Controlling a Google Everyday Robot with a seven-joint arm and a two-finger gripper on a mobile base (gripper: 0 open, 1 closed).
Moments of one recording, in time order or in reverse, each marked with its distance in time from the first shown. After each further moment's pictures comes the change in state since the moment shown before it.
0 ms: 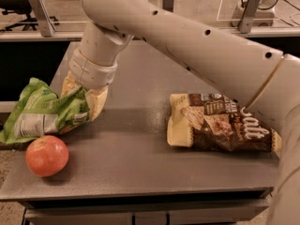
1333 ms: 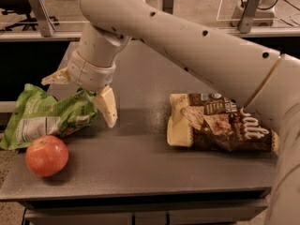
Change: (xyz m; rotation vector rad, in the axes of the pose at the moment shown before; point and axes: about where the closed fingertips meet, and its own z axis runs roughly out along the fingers) arm -0.002 -0.001 0.003 -0.004 -0.003 -0.004
